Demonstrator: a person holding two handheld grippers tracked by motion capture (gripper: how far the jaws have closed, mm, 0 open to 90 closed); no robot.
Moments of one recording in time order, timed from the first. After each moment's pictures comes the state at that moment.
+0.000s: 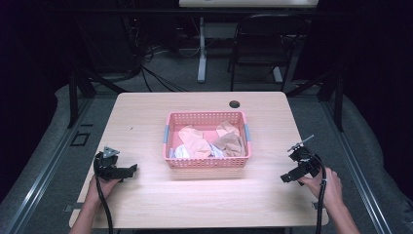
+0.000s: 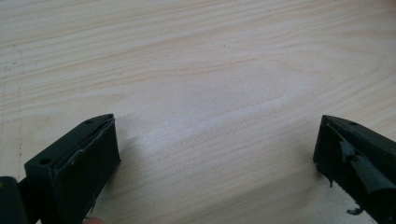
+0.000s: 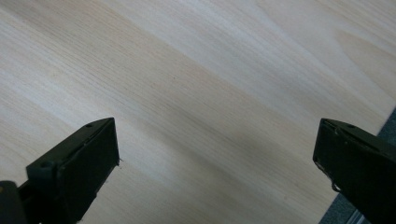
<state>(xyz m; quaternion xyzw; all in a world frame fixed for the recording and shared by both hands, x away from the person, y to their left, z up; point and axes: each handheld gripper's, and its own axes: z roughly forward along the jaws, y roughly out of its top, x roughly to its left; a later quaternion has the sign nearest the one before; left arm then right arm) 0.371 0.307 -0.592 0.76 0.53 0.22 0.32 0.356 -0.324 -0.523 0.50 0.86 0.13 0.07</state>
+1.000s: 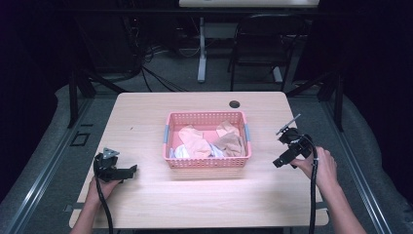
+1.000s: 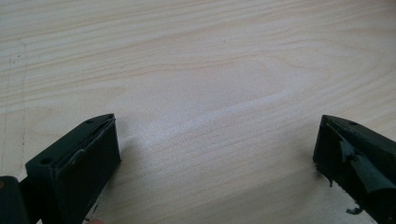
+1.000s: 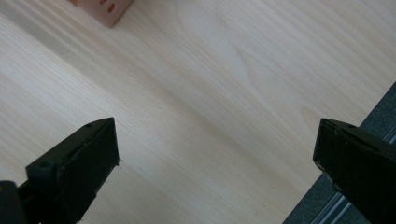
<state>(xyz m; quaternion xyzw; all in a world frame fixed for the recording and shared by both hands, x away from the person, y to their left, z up) 0.366 0.306 -0.592 0.76 0.53 0.22 0.32 0.386 -0.284 -0.464 0.45 0.88 0.11 0.08</state>
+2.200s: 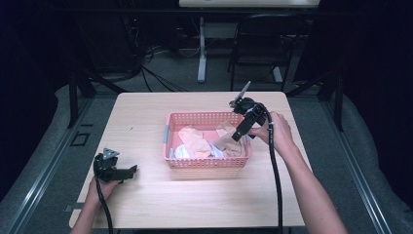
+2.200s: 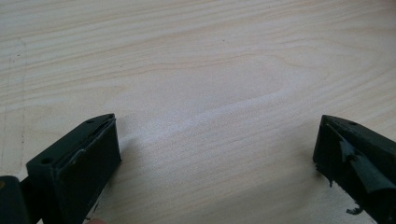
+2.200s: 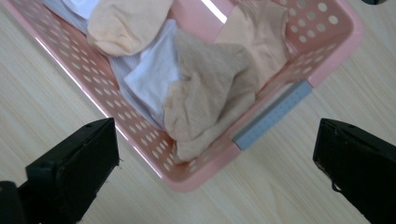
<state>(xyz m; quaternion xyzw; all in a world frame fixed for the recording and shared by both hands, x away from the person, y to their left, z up) 0.365 0.306 -0.592 0.75 0.53 0.22 0.32 0.454 -0.158 -0.409 0.36 0.92 0.13 0.06</state>
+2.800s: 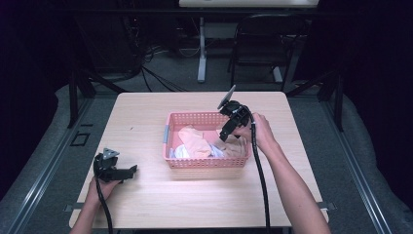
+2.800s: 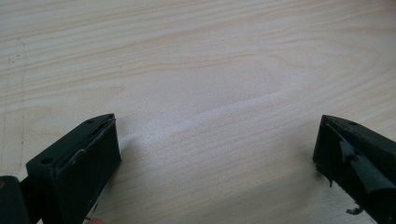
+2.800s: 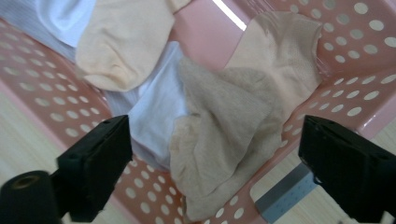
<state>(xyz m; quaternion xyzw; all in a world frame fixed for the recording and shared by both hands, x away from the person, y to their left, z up) 0.365 0.306 -0.592 0.76 0.53 0.22 0.32 0.485 -0.125 -0.448 0.38 0.92 0.12 0.03</state>
